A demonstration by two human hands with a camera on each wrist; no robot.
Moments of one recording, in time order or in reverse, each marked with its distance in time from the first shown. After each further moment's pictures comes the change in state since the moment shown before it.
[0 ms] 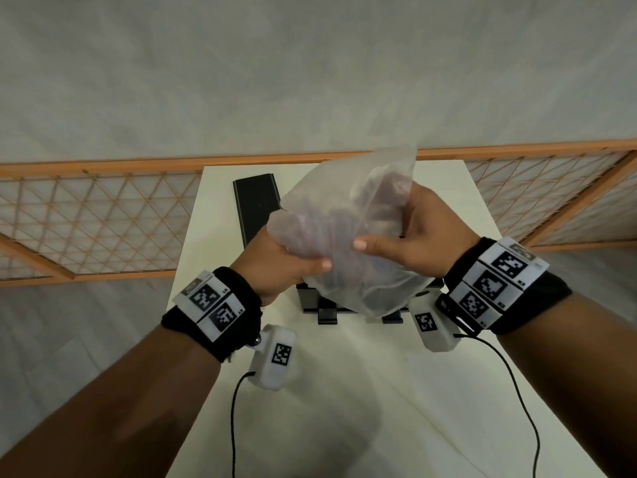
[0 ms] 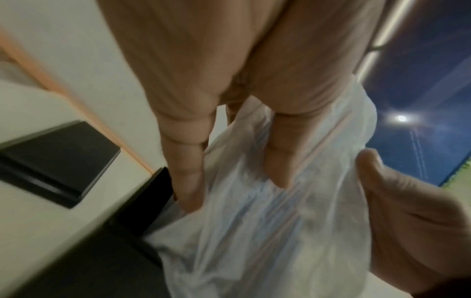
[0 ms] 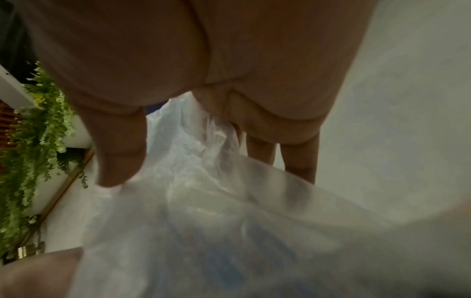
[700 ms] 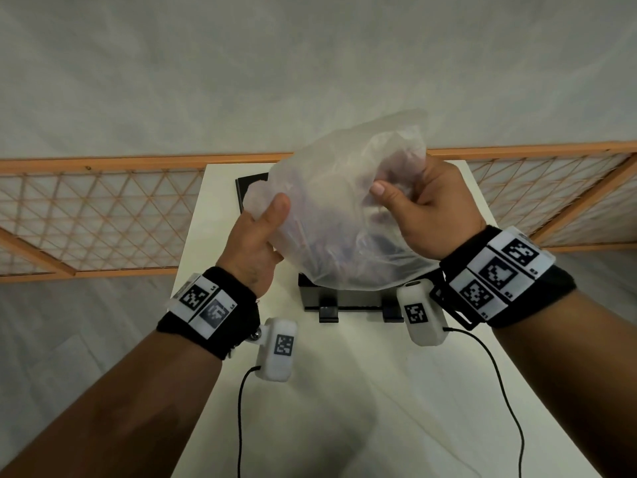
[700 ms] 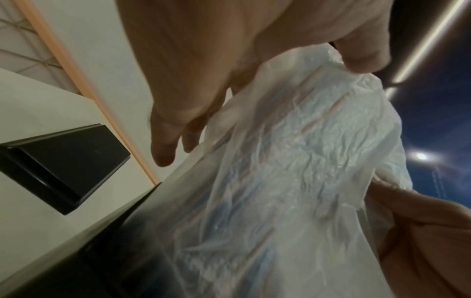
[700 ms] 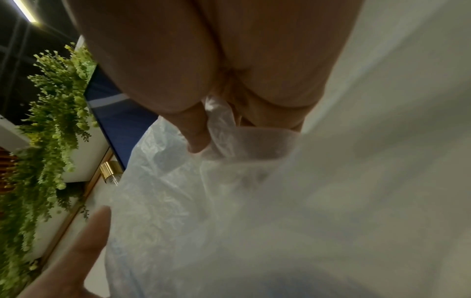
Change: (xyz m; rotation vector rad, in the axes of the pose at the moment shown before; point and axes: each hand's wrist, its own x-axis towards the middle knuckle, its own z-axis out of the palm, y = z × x) left_hand -0.013 0.024 0.000 -0.310 0.229 0.092; right_hand 0.007 -0.031 0.000 0.065 0.282 -0.124
